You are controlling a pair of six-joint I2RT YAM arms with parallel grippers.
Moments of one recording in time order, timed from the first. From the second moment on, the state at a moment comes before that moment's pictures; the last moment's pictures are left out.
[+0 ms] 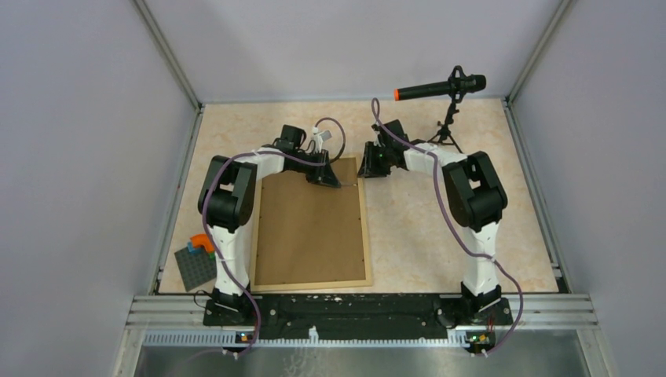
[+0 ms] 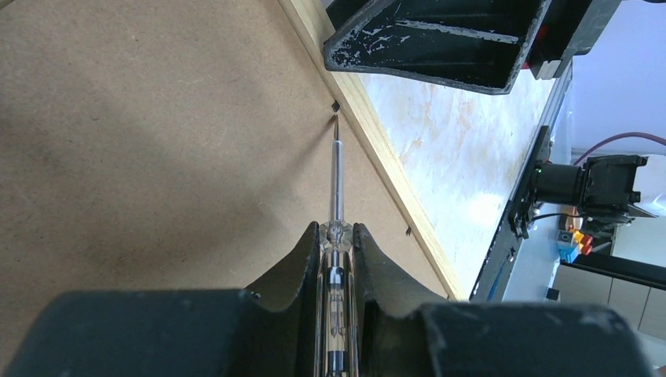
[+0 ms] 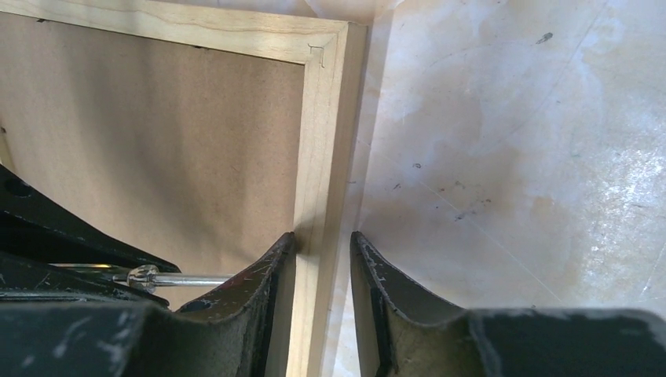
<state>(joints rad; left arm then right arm) -0.29 2.08 1.35 -0.24 0.92 -0.18 0.45 2.09 1.43 -0.24 -0.28 0.47</state>
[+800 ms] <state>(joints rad) -0.27 2.10 1.34 -0.22 0.94 -0.32 0.45 2.10 1.43 -0.23 -0.31 0.49</state>
